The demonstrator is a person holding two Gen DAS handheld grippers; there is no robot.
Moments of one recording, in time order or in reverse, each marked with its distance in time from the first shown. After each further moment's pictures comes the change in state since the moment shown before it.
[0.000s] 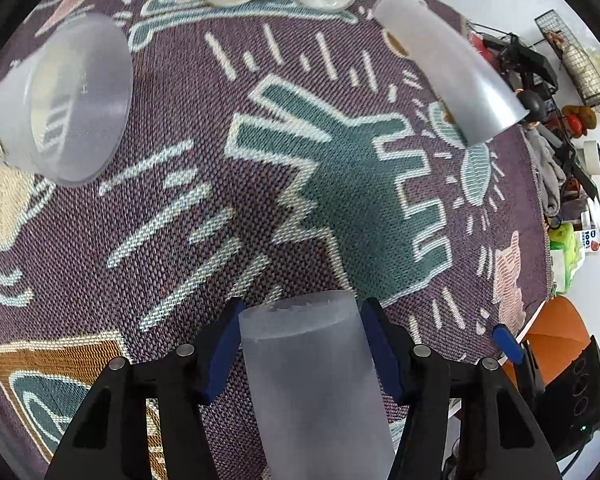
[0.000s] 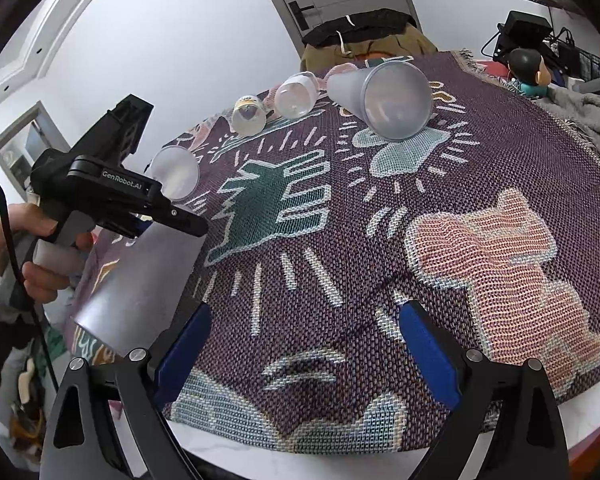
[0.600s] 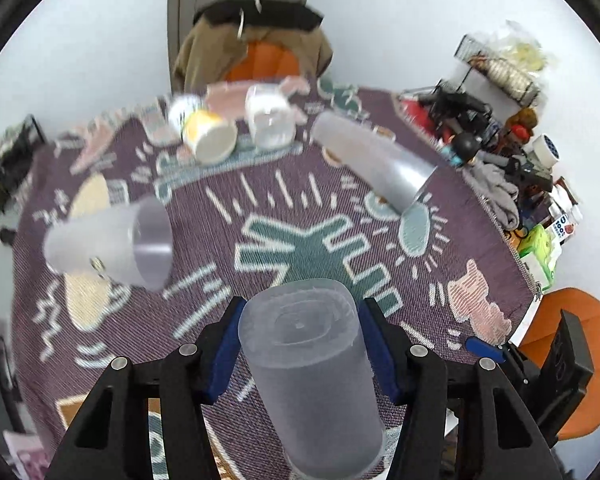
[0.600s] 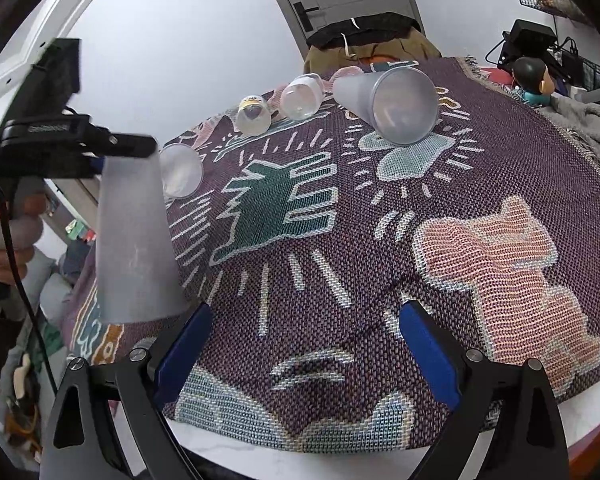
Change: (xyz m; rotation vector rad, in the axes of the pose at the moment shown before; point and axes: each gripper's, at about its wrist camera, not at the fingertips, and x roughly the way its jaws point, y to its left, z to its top) left arm -0.101 -0.034 -0.032 0.225 -0.406 0.069; right arm -0.001 0.009 -0.001 -0.027 -0.007 -0.013
